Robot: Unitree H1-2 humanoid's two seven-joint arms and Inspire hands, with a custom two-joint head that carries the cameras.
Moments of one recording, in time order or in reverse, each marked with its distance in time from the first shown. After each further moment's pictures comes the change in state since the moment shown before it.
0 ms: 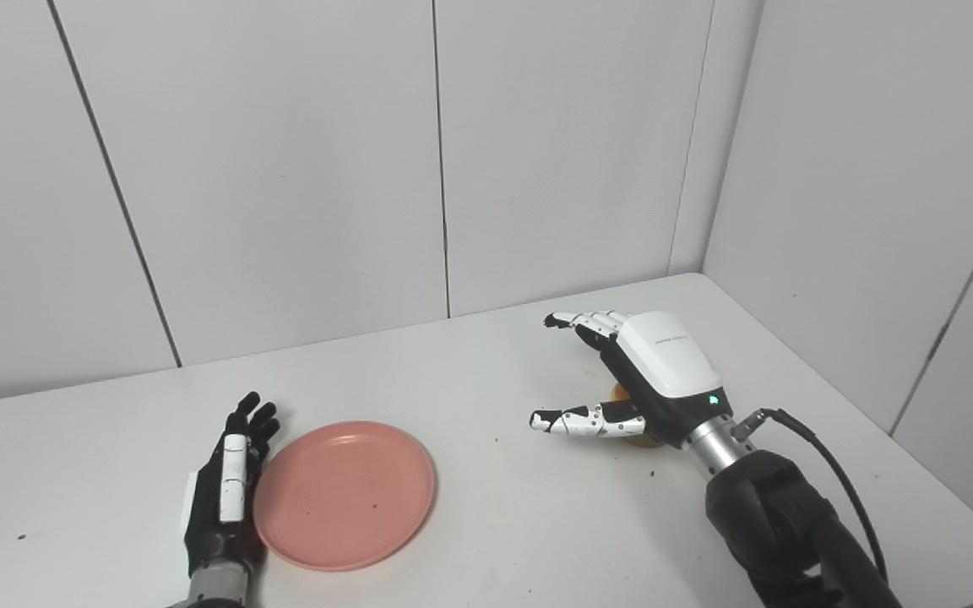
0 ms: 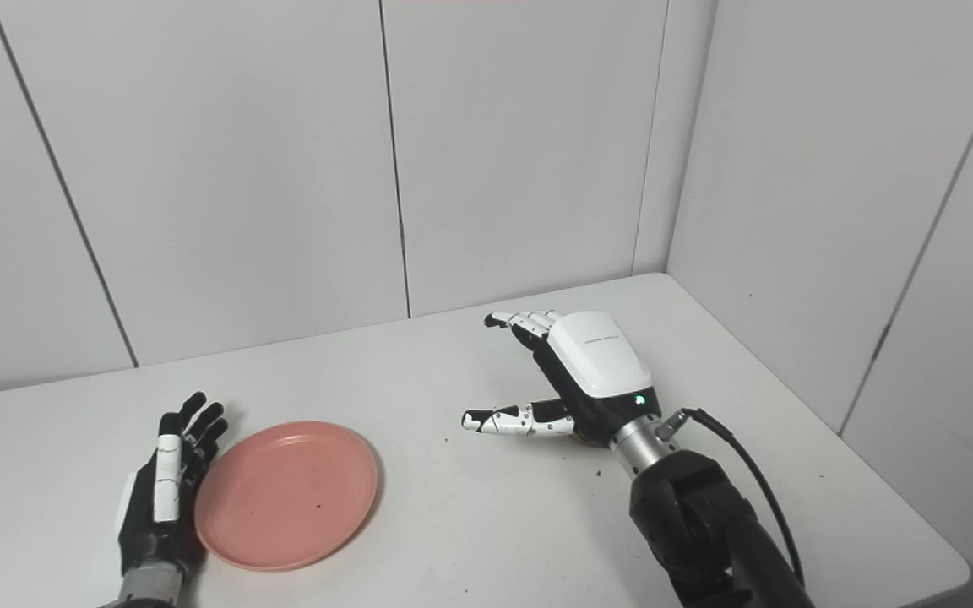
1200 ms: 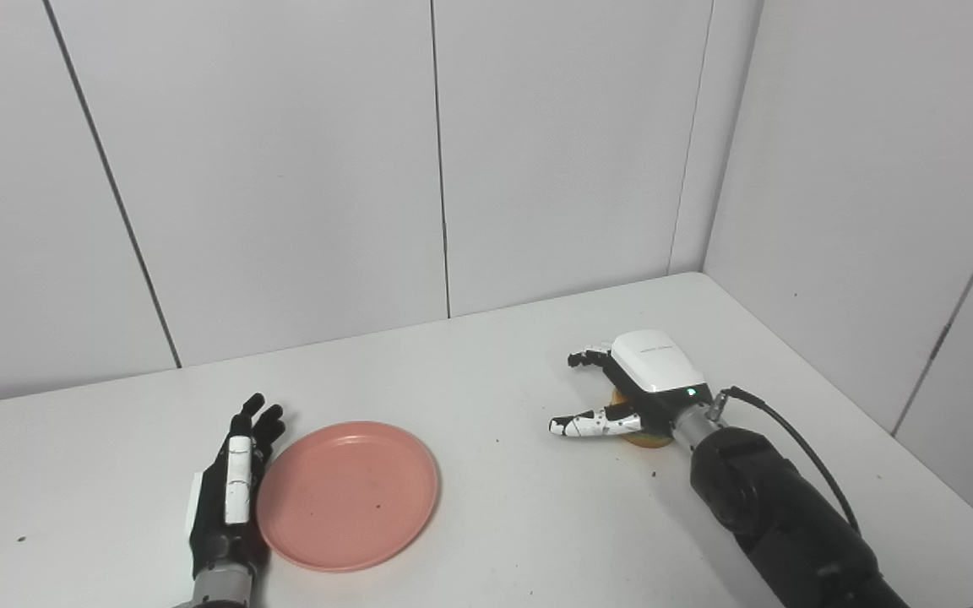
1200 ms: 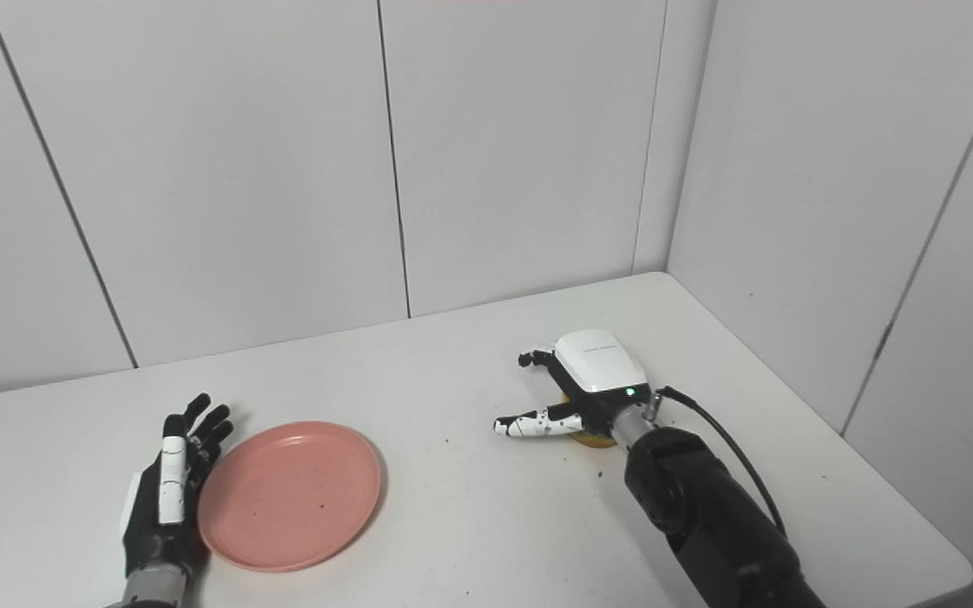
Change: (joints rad) left arm 0.007 -0.001 -0.009 -0.018 0.025 0.007 0.010; right arm -0.138 -0.082 0.123 0.399 -0.032 0.009 -0.083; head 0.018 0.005
